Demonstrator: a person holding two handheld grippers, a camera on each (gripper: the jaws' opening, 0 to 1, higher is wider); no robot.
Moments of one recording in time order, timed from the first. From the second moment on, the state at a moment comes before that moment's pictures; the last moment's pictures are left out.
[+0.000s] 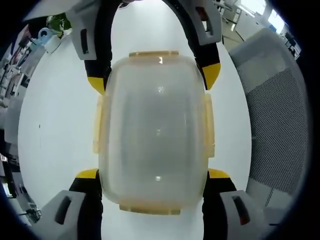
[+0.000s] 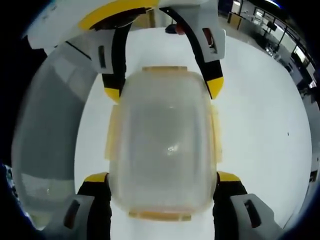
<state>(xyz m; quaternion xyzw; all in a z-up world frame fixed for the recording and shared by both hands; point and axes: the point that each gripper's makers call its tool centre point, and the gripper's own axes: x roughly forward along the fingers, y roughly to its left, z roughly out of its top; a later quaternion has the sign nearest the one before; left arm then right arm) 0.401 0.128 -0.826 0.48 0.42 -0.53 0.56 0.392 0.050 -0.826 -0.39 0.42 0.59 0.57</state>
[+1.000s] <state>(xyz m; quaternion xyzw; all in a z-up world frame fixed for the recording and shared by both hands) 0.400 0.161 -0.824 0.48 0.42 -0.53 0.57 0.393 0.085 -0.828 -0.39 0.42 0.59 0.56</state>
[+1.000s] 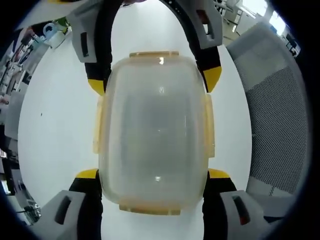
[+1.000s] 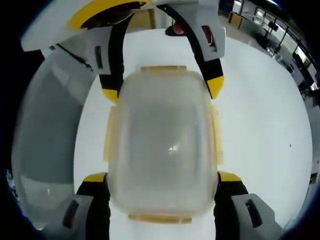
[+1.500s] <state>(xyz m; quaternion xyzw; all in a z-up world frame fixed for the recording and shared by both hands) 0.400 0.174 -0.825 0.47 0.42 -0.53 0.57 0.392 0.103 -0.831 -0.39 0.43 0.59 0.57</state>
